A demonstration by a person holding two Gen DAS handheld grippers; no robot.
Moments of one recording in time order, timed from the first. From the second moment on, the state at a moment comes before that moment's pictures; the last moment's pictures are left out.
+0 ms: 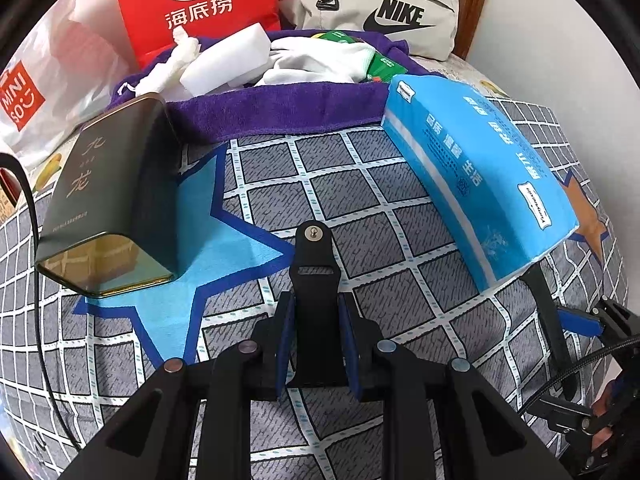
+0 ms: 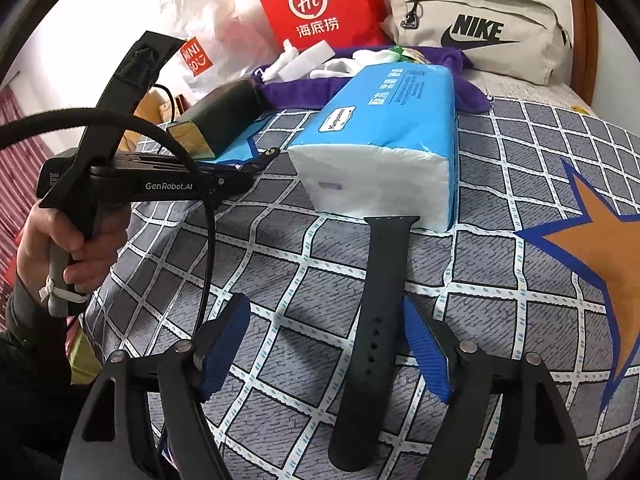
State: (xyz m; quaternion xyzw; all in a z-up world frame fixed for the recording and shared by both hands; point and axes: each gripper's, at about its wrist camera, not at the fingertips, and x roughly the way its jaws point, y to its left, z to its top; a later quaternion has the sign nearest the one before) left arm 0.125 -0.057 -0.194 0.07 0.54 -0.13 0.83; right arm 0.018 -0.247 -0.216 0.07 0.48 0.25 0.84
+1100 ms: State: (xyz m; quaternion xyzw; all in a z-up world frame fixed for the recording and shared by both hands) left arm 0.123 -0.058 -0.195 0.07 0.54 -0.14 0.83; right arm 0.016 -0.241 -0.213 -0.02 0.48 0.14 0.86
